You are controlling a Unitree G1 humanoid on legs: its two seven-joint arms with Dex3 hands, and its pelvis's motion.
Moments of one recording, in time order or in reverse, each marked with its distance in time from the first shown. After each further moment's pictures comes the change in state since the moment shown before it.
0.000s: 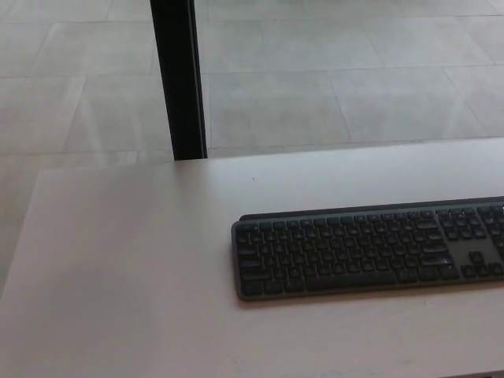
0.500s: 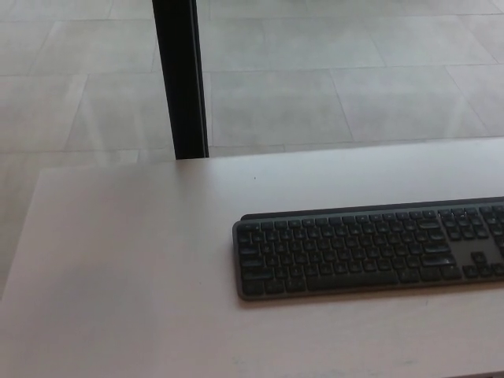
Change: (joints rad) left_arm -0.028 0.009 0.007 0.004 0.001 0.002 0.050; right_arm -0.049 -0.015 -0.065 0.015 -0.055 0.064 0.052
